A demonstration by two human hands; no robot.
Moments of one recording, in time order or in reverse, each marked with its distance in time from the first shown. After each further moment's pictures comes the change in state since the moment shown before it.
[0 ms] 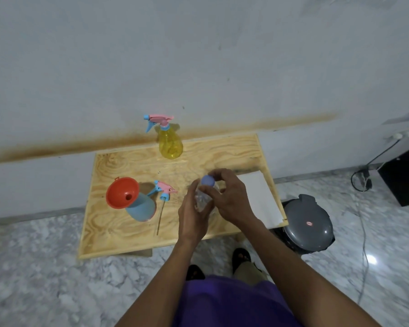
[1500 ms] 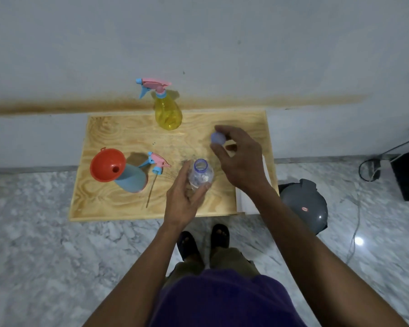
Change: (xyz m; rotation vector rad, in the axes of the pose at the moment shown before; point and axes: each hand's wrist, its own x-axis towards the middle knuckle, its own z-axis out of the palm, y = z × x) left_hand -0.005 -0.001 0.004 0.045 -0.002 0.026; right_hand 0.049 -0.002 -0.043 0.002 -0.003 -0.128
